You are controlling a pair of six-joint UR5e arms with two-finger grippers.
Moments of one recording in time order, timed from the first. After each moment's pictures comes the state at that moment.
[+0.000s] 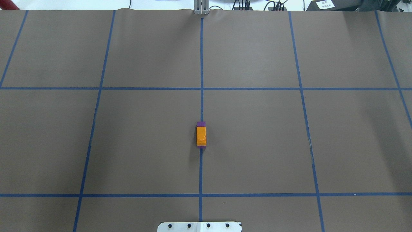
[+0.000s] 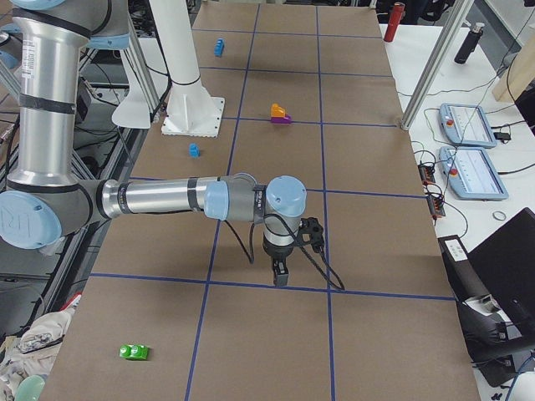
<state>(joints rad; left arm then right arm) -1.63 -1.44 -1.88 -1.38 -2.34 0.24 1.56 -1.72 1.83 -1.73 2.27 -0.23</state>
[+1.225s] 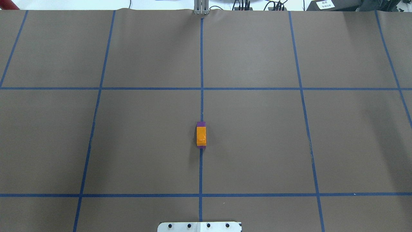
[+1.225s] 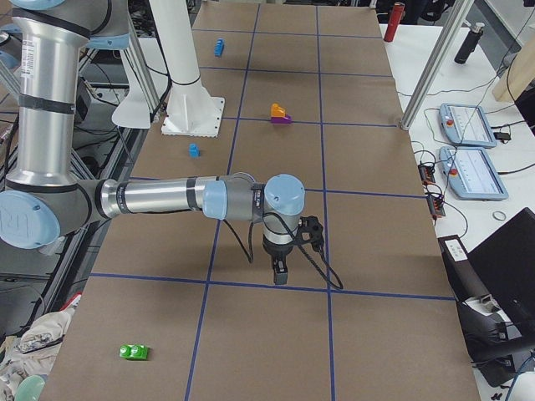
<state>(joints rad) -1.63 -1.42 -1.89 -1.38 -2.34 0.23 1.56 -1.73 1.84 -1.70 2.27 -0.20</state>
